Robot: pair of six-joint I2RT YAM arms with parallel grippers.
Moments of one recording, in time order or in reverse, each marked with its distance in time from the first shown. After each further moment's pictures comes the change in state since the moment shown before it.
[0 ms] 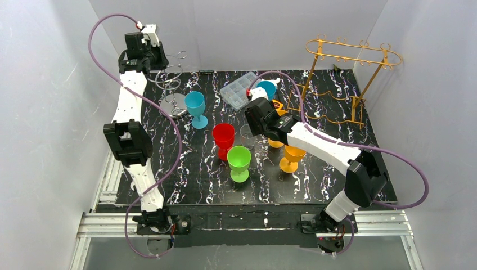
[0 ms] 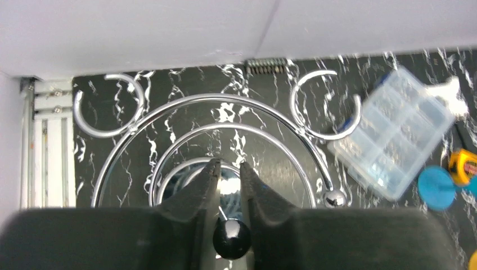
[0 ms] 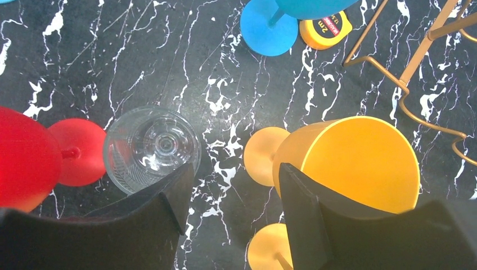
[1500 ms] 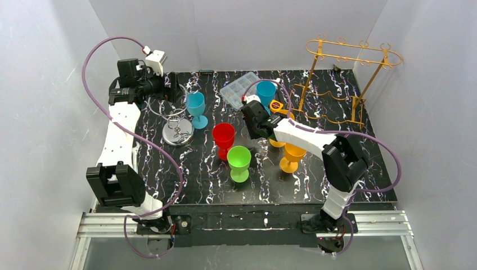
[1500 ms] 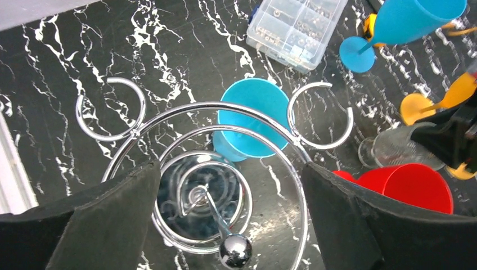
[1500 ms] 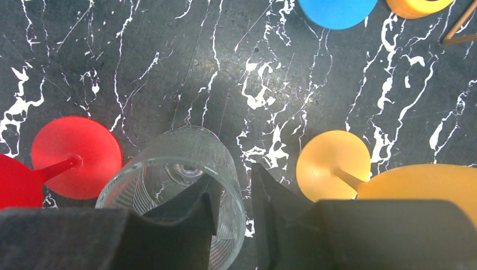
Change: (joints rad) left arm -0.006 -0.536 -0.577 -0.054 0.242 0.214; right arm -0.039 0.187 0.006 0.056 -0.150 0.071
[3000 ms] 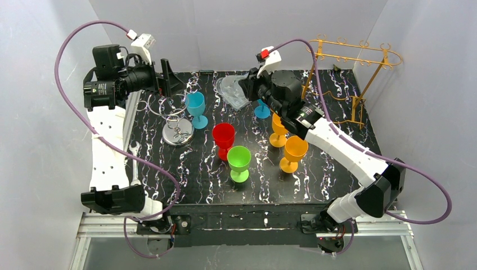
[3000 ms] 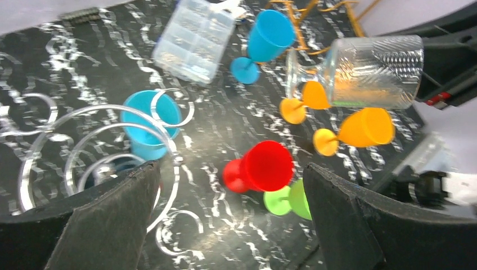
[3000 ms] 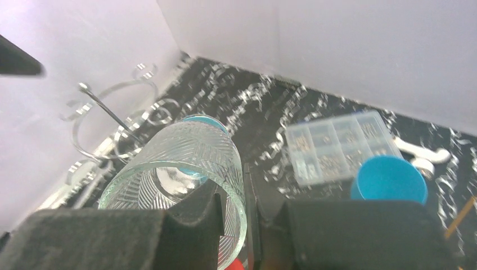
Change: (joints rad) left arm 0.000 -0.066 0.378 -0.387 0.198 -0.132; right arm 0.002 -0.312 0.152 0.344 -0.153 -0.081
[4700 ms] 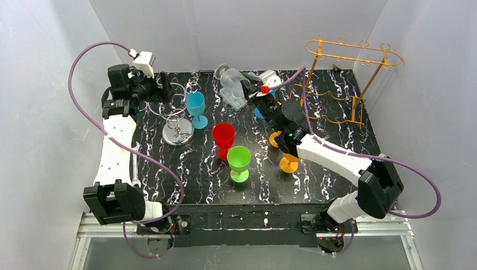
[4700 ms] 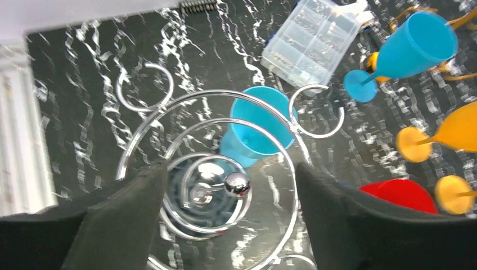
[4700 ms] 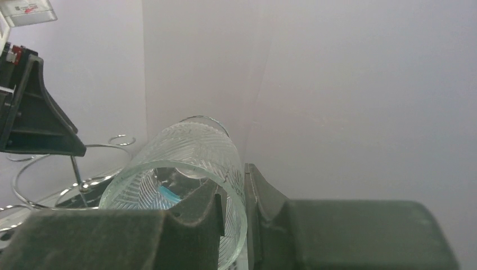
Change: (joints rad) left arm 0.038 -0.090 -0.494 0.491 -0.258 0.021; right arm 0.040 -0.014 -0.392 0.916 -0.015 -0.366
